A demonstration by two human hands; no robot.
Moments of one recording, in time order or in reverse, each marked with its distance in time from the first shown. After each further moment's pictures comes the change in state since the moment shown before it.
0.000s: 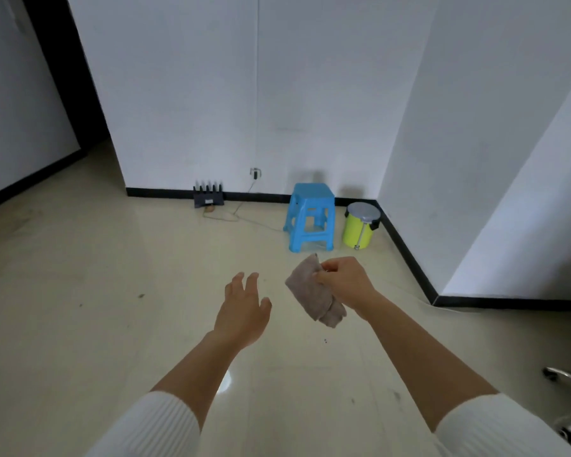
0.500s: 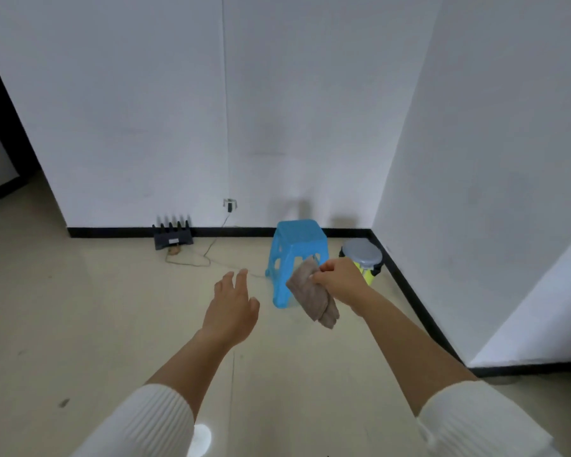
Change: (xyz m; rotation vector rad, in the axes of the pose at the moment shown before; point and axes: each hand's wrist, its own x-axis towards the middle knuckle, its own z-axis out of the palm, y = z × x) left_hand 0.490 0.033 0.045 0.039 0.027 0.058; right_hand 0.487 0.004 -0.039 -0.021 0.044 0.057
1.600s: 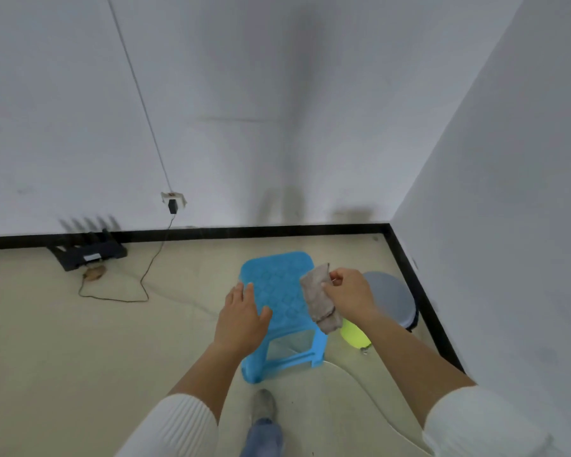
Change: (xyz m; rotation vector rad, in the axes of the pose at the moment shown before) left_hand 0.757 0.061 0.268 0.003 -0.298 -0.084; right_hand 0.789 0.121 -0.040 -0.112 -0.004 0.266
